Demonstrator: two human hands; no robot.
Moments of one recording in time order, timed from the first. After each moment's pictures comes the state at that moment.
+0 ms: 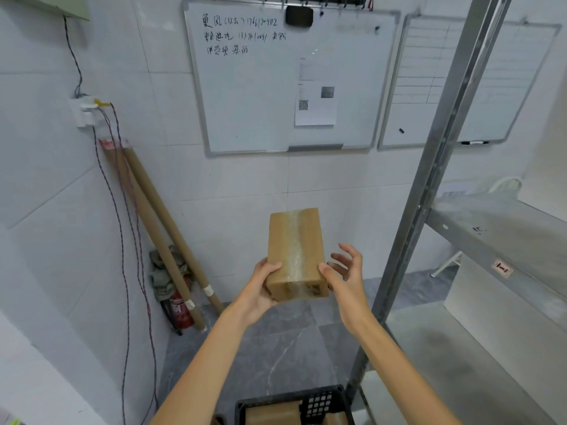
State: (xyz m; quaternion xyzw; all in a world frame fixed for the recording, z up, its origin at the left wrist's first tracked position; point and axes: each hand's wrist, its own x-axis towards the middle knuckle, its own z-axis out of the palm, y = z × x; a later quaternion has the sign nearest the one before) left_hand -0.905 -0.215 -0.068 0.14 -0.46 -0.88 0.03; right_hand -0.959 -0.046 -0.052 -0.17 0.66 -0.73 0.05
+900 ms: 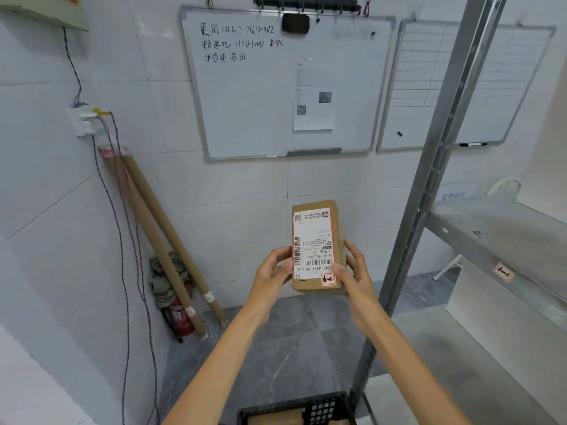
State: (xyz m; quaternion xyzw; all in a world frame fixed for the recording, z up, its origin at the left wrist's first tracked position) left_hand -0.915 -0.191 -0.044 0.08 -0.67 -0.71 0.20; right_hand -0.976 -0.030 -0.047 -0.20 0.62 -0.75 0.11
